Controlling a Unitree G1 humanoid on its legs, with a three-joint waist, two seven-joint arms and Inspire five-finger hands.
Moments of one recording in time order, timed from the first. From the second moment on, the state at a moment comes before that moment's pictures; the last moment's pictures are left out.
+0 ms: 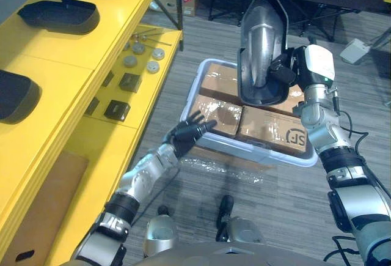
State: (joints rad) left arm -0.28 0.26 -0.25 0.36 -0.96 0.24 -0.18; right arm -0.63 -0.55 0.13 0.60 -0.66 -0.06 -0.35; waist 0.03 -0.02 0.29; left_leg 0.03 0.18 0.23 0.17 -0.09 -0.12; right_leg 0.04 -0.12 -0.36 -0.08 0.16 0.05
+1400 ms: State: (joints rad) left arm -0.34 0.24 -0.41 0.37 -0.94 0.24 -0.22; right arm -0.47 -0.55 0.31 0.43 -0.77 -0.33 -0.32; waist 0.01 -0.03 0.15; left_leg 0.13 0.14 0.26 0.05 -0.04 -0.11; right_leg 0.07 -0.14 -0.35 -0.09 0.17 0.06
